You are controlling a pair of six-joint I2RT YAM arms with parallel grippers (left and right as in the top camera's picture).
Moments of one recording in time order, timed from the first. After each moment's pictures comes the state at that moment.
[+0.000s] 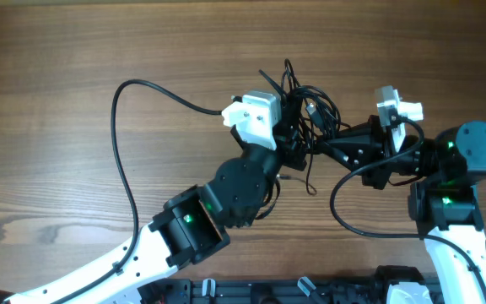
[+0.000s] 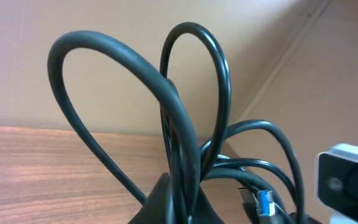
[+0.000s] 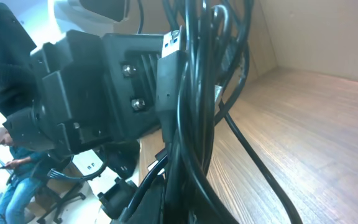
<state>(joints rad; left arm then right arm) -1.03 1.18 1.01 0.16 -0.55 -0.45 -0.04 0.96 0.68 0.38 -1.45 0.55</state>
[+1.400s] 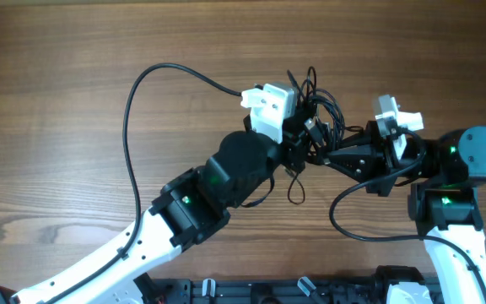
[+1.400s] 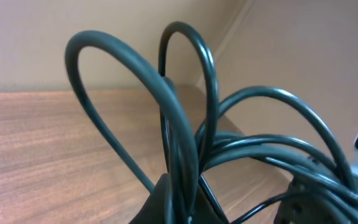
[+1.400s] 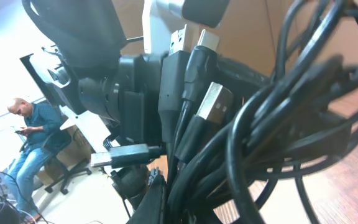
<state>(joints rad) -0.93 1.23 1.03 0.02 -0.15 -0.46 -0.04 0.96 0.68 0.47 -1.56 0.55</state>
